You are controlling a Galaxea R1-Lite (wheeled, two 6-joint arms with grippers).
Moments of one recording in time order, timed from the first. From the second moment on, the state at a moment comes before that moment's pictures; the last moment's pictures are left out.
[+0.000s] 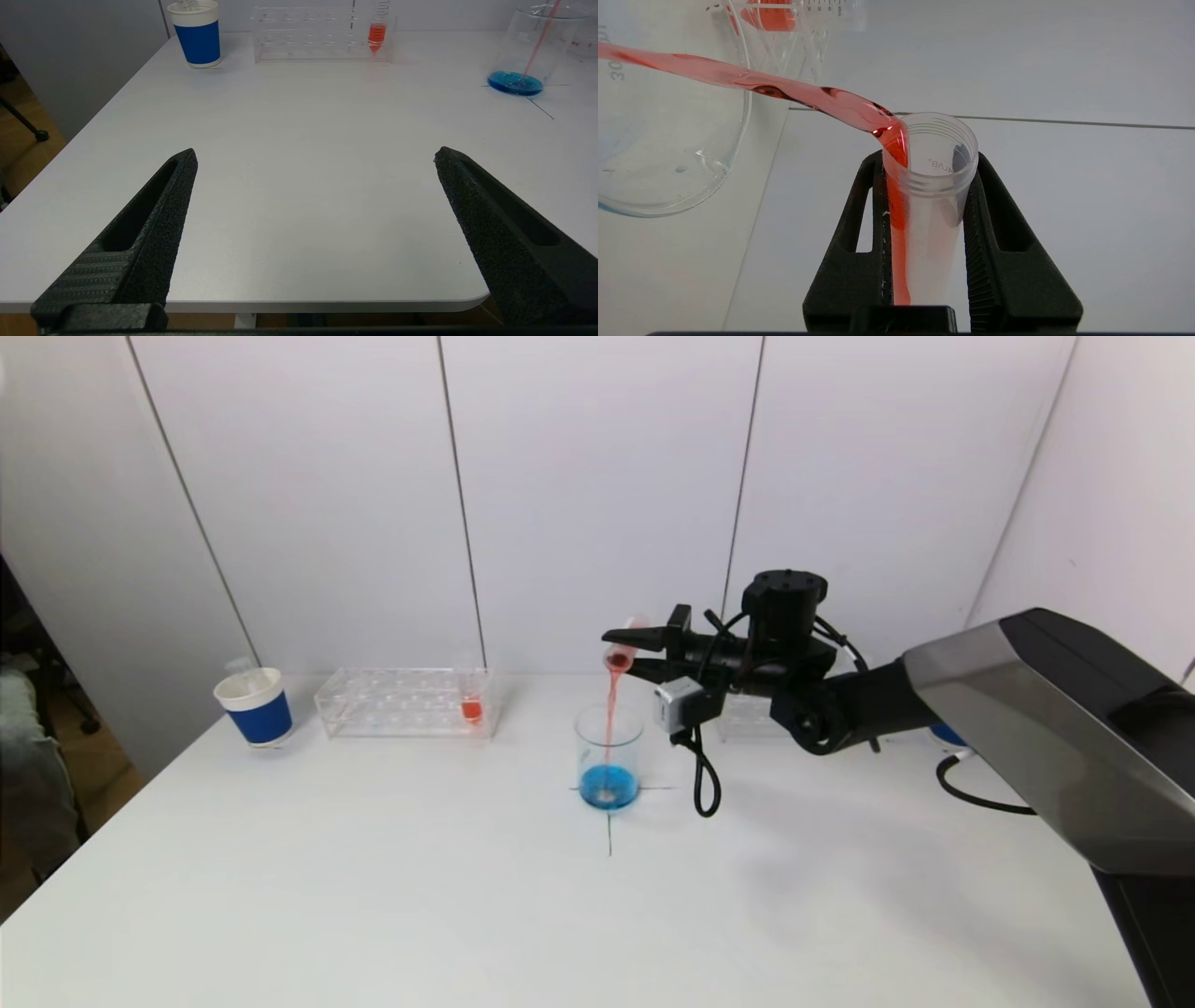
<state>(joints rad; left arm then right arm) 0.00 0.00 0.00 -0.01 0.00 -0.01 0.39 2.41 -1.58 -0.78 0.81 -1.61</state>
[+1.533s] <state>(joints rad) 0.00 0.00 0.00 -0.01 0.00 -0.01 0.40 2.38 -1.58 -0.77 0.81 -1.79</state>
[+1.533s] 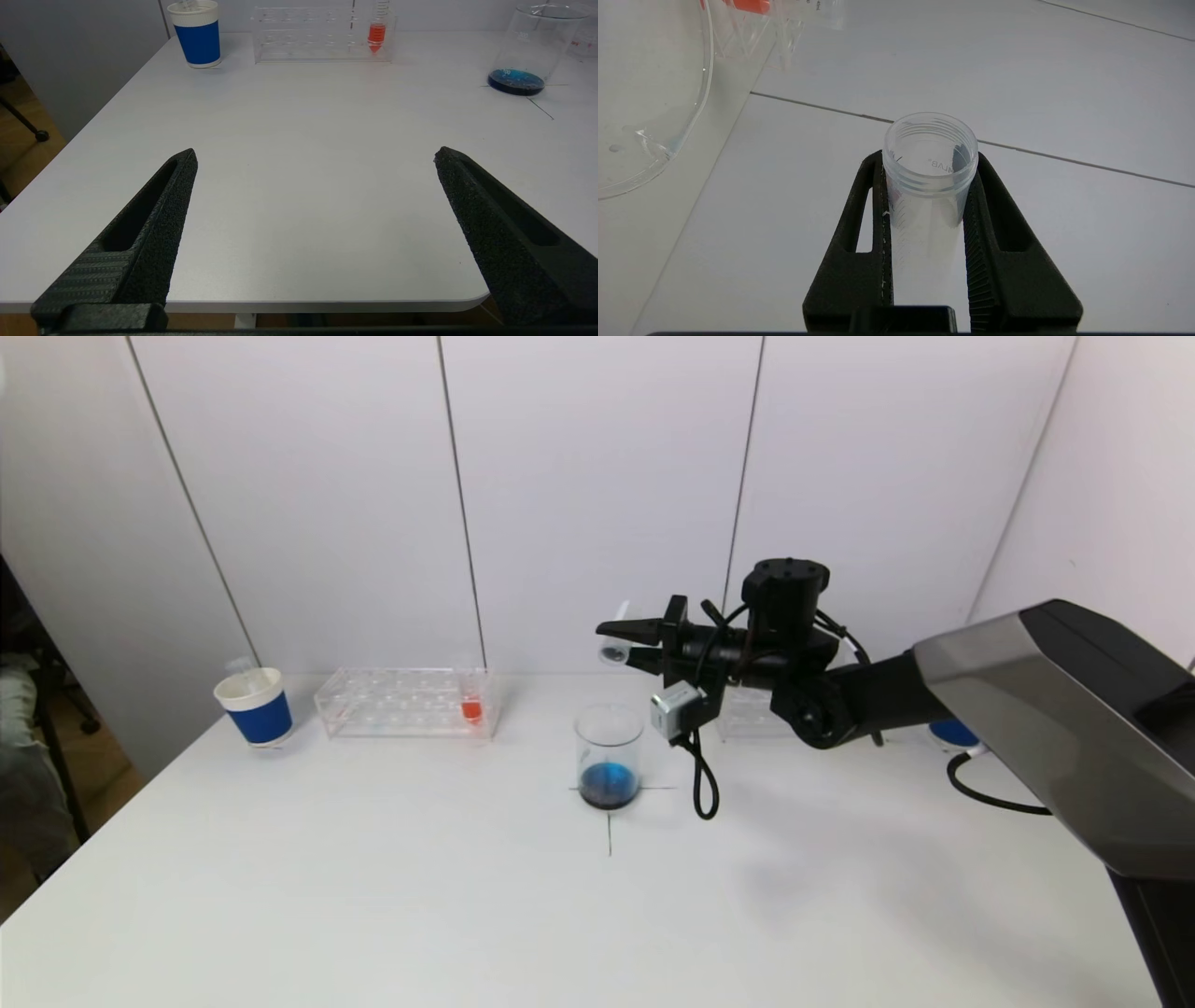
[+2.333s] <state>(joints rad) 0.00 0.00 0.00 -0.01 0.00 -0.01 0.40 2.35 -1.55 -0.79 0.78 -1.59</state>
